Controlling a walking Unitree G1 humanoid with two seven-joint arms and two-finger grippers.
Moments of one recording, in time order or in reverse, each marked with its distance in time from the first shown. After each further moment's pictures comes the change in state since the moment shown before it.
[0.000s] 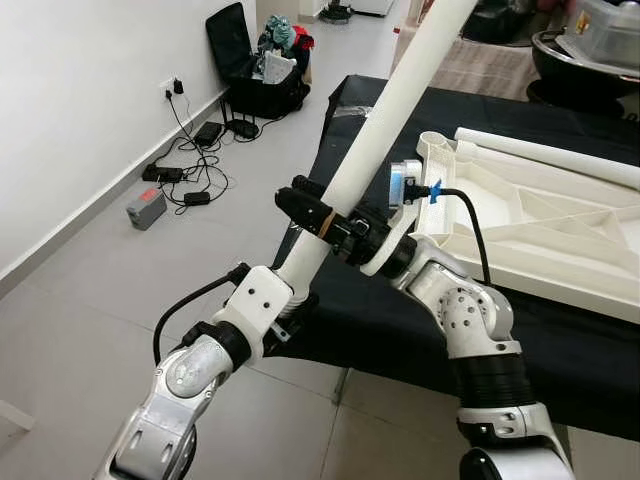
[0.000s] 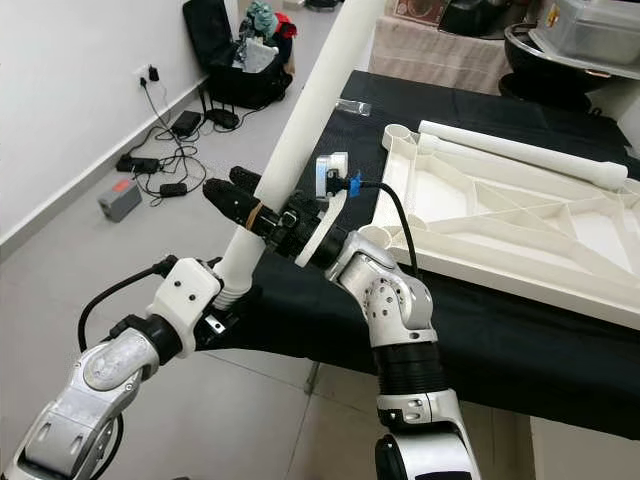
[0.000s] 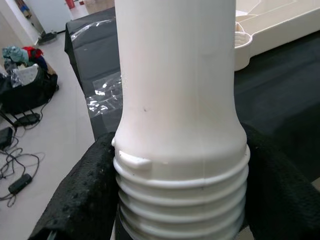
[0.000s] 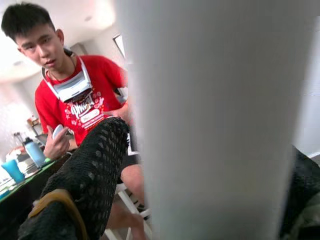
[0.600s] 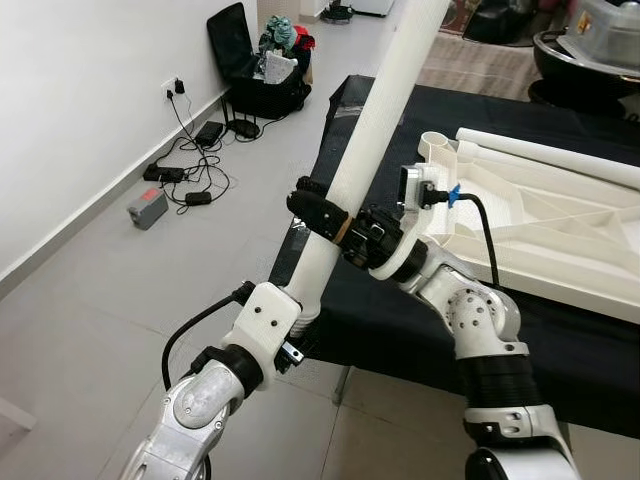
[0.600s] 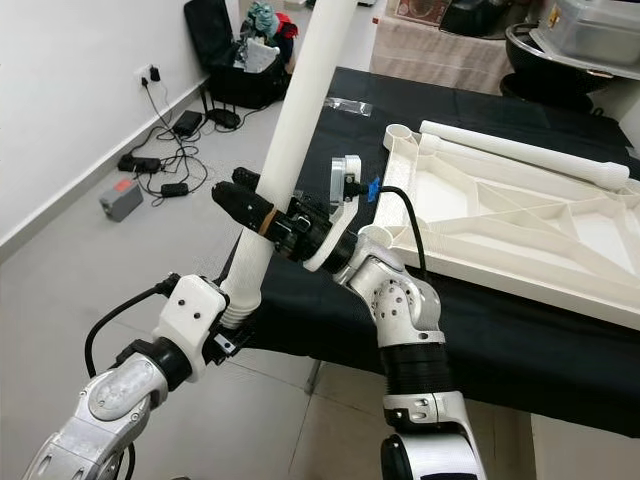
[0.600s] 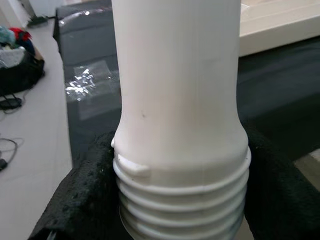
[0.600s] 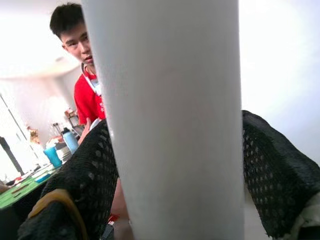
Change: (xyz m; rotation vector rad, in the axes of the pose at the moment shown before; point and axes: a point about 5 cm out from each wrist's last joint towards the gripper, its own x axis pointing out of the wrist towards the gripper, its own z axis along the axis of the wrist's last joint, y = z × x) left arm -0.014 -0.024 0.003 -0.111 0.012 -0.009; right arm -0.011 0.006 -0.001 0.030 0.021 0.152
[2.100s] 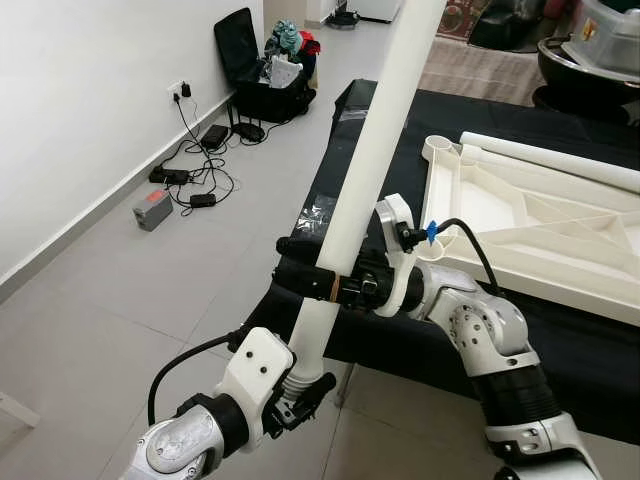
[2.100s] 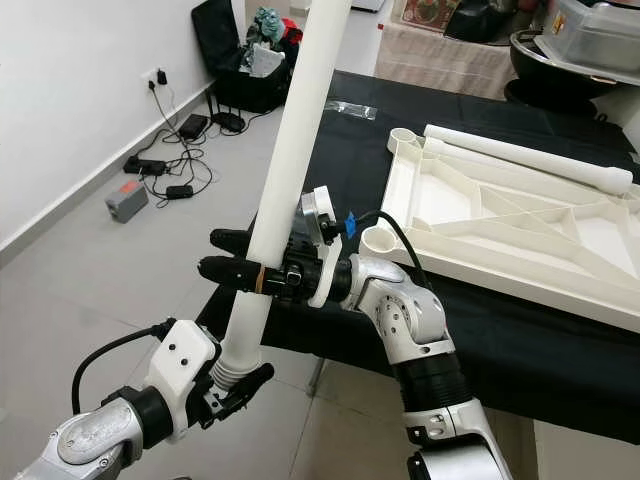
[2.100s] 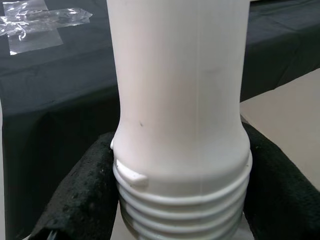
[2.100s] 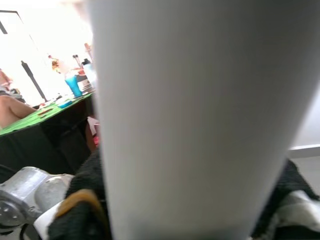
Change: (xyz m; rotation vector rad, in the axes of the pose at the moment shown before) left arm -0.032 -0.015 -0.017 -0.123 0.147 -0.184; right arm -0.013 0.009 -0.019 -0.065 0.267 0.112
